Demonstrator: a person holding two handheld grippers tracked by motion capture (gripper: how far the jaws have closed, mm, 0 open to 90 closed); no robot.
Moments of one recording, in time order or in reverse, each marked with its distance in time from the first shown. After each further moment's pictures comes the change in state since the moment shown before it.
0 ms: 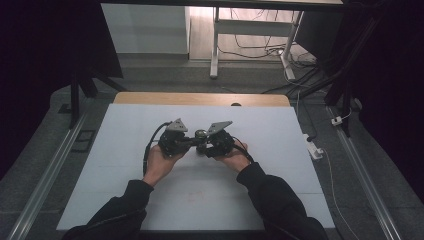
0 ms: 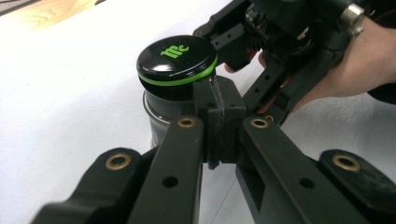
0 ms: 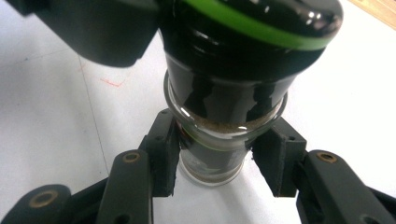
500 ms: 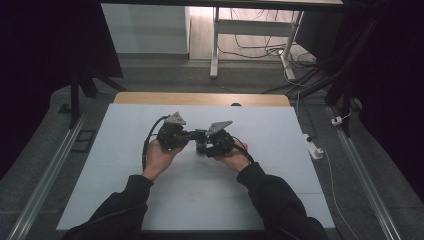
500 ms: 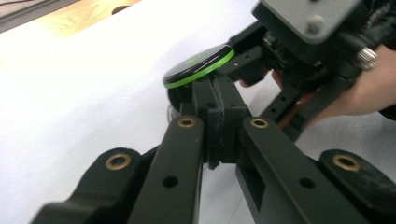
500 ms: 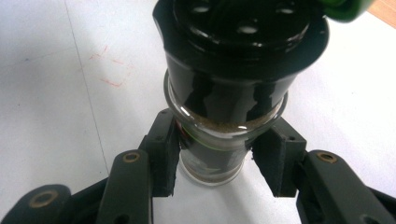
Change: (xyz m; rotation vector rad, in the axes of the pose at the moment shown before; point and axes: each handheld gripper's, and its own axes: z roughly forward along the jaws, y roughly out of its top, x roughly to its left) left arm 0.010 0.013 -0.006 0.003 0.032 -0.016; right arm -0.001 0.000 0.000 0.001 0.004 0.004
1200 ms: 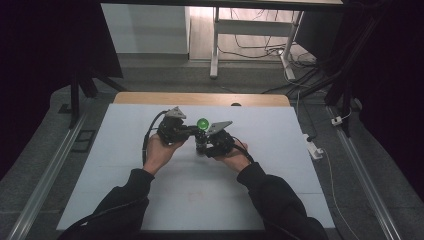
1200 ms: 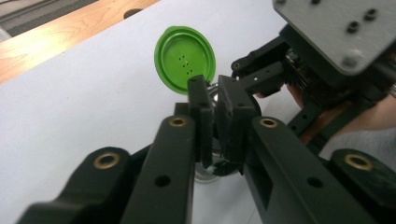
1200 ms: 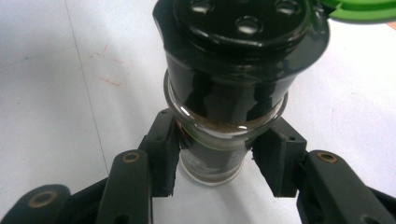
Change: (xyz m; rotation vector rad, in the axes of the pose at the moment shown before) left arm 0.010 0.011 0.001 0.010 0.015 -0.014; right arm 0.000 0.000 0.000 0.000 -0.002 -0.006
